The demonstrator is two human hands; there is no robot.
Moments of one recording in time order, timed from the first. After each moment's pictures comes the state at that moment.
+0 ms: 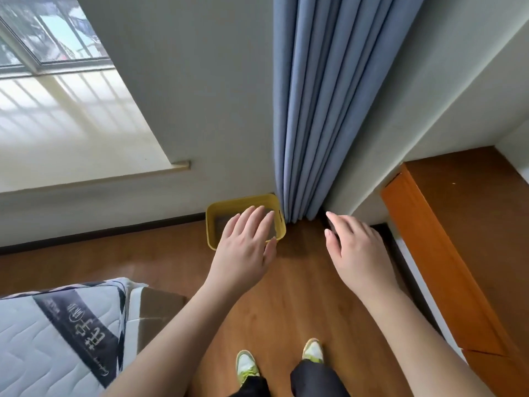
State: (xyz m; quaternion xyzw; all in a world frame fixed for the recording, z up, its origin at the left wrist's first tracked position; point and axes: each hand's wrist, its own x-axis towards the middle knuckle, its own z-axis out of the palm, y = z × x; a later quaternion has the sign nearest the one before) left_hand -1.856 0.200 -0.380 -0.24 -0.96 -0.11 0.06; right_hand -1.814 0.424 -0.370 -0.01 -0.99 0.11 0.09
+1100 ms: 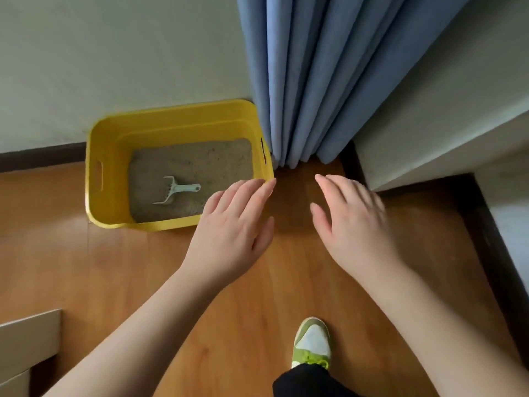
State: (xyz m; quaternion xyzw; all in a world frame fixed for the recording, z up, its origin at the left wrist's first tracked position) left_hand -2.022 0.316 -0.943 -0.25 -0.95 -0.16 0.00; right_hand -2.000 0.521 -0.928 0.01 -1.00 0.07 -0.01
